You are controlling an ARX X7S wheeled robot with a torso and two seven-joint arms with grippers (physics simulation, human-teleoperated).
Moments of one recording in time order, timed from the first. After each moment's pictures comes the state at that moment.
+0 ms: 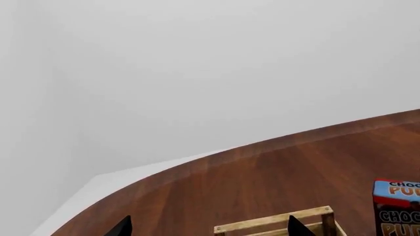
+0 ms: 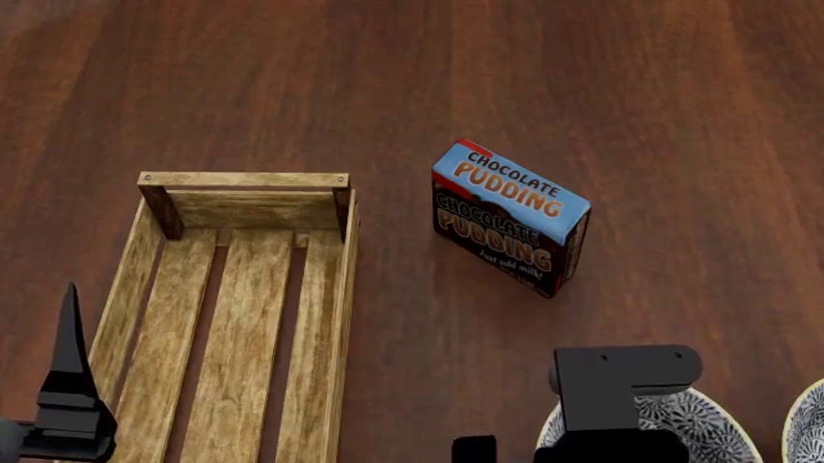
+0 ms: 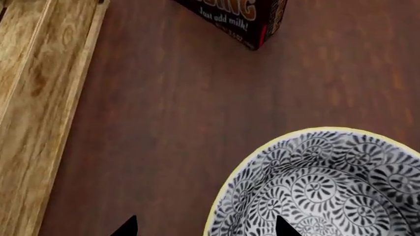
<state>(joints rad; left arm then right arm) -0.08 -0.40 0.12 0.63 -0.12 -0.33 -0.27 0.53 0.46 -0.21 -0.22 1.11 1.19 0.63</state>
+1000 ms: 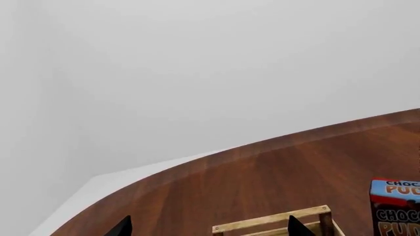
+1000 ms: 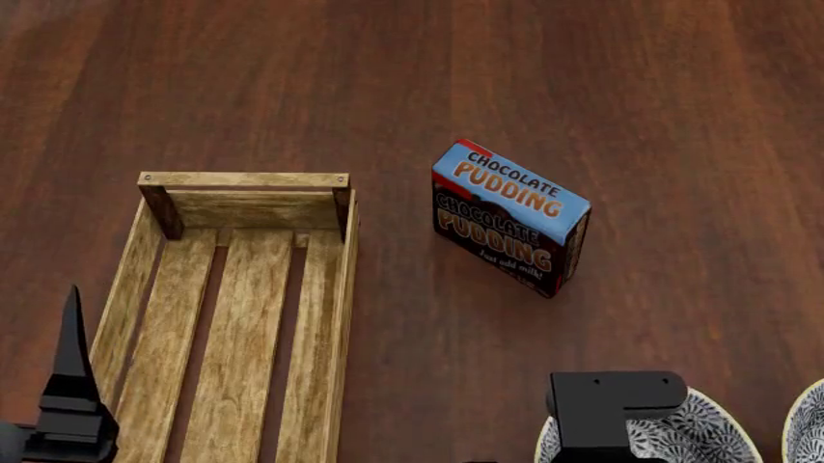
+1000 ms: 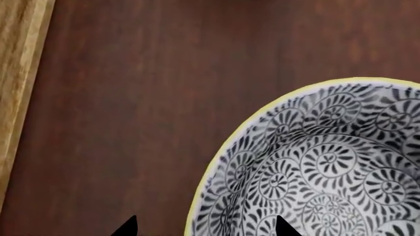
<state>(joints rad) -0.08 -0.41 0.13 0.63 -0.13 -0.32 -0.28 0.54 0.45 -0.29 -0.05 1.05 1.14 0.56</state>
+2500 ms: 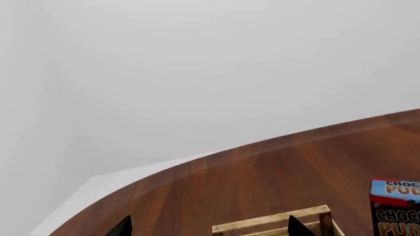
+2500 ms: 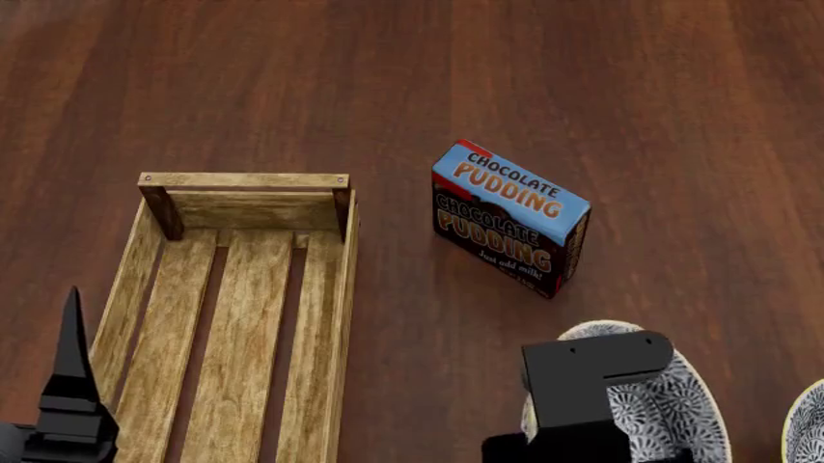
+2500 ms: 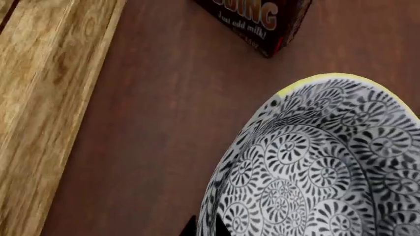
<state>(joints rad) -0.08 -0.42 0.14 0.62 -0.14 -0.31 -0.30 0.59 0.47 -0.28 -0.25 1.17 1.24 0.70</state>
